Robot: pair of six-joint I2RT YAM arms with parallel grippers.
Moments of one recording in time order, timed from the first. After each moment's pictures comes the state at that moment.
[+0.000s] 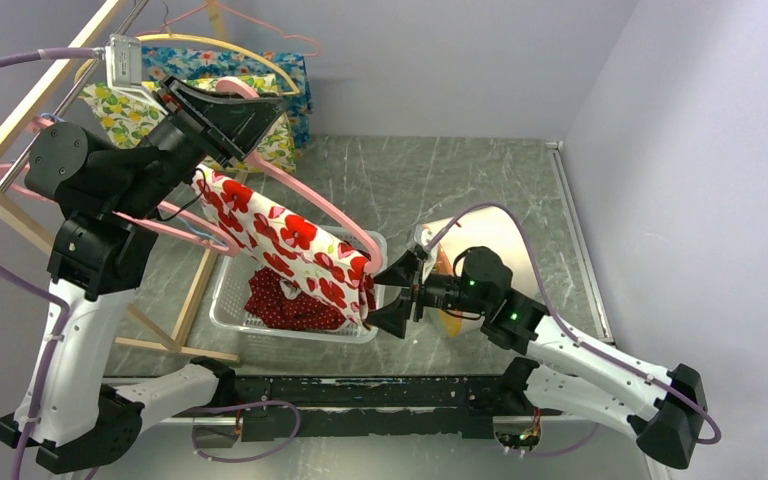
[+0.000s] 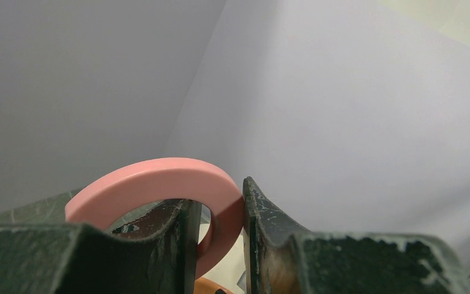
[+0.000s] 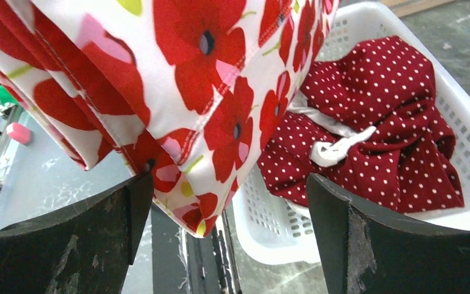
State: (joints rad) left arm -0.45 1.08 1.73 -0.24 0.36 -0.64; right arm 0.90 0.84 0.60 0.13 -0.47 0.23
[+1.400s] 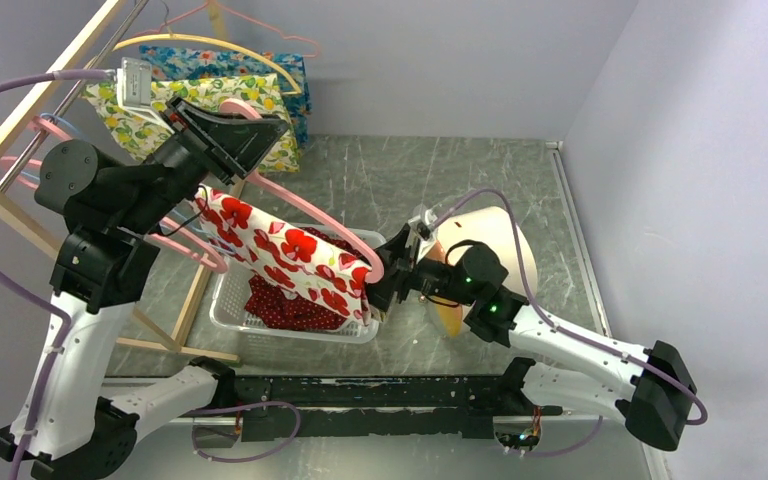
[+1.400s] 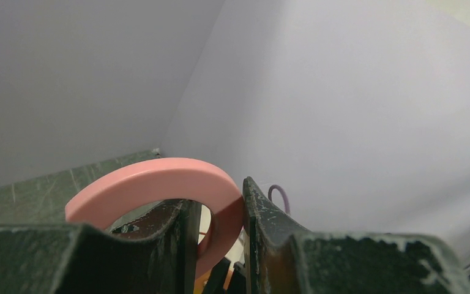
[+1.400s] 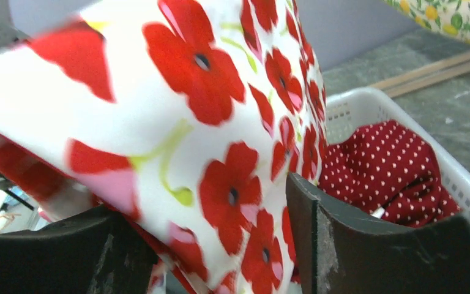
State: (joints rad) left arm -0.45 1.01 1.63 -0.25 0.36 -0.65; right arm 0.92 0.98 0.60 0.53 -0.40 0.41
